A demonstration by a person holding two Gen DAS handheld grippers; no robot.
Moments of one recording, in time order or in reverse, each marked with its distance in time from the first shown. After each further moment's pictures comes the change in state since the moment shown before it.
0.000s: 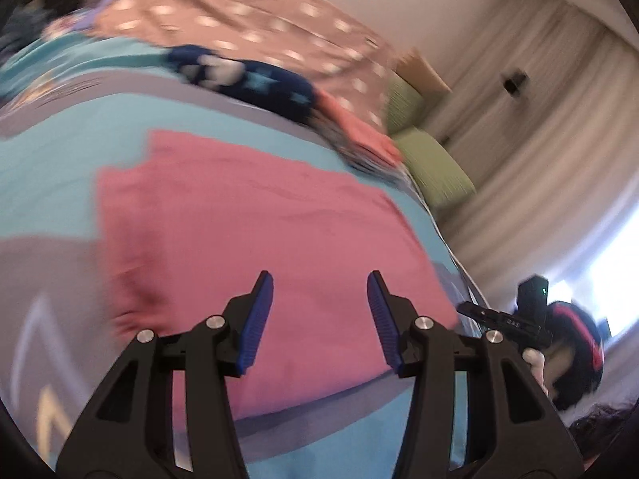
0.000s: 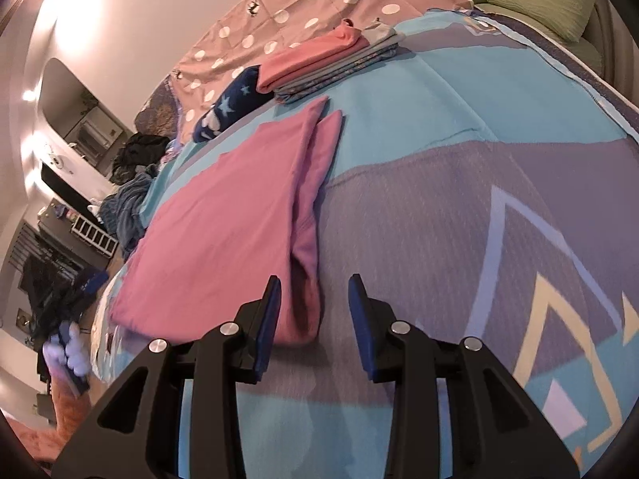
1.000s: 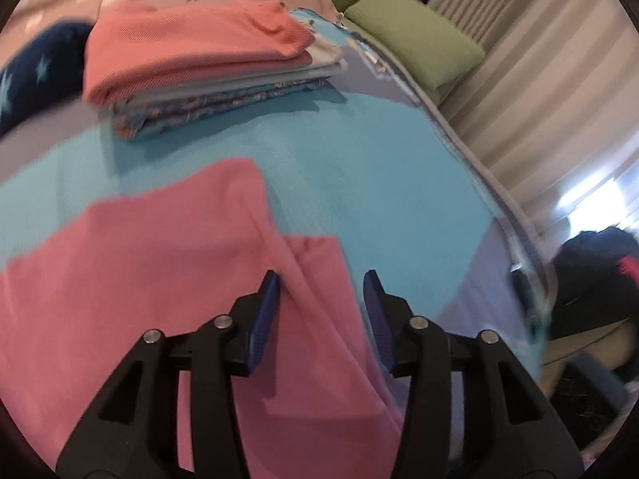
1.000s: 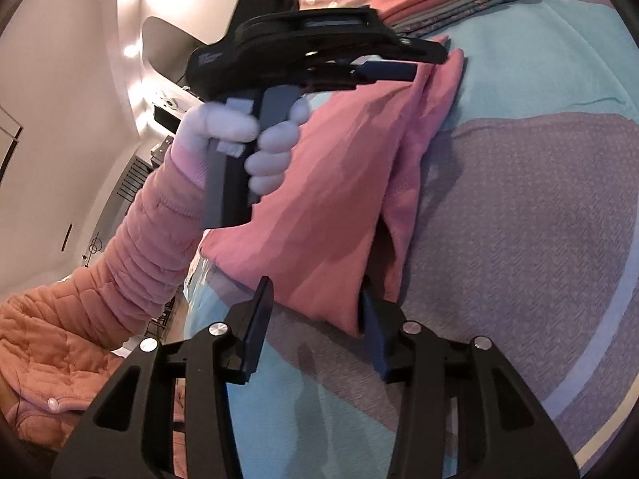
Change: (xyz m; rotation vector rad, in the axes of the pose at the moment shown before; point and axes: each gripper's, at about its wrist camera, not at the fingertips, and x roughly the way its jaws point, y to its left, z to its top) left arm 0.339 -0.166 0.078 0.305 0.417 0.112; right arm 0.046 -0.012 0.017 -0.126 0.237 0.455
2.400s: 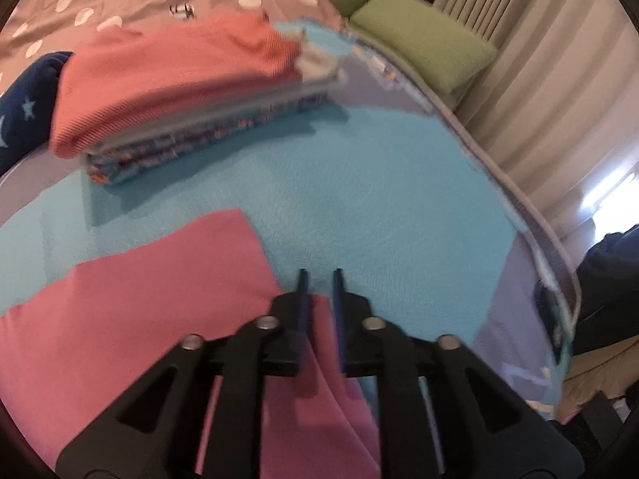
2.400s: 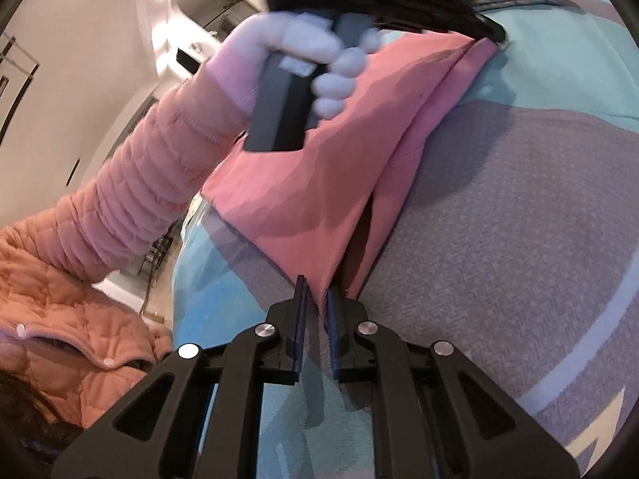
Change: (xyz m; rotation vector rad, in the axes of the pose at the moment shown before) left arm 0.013 -0.014 0.018 -0.004 -0.065 0.040; right arm 0.005 -0.001 -0.010 -0.149 0.133 0.020
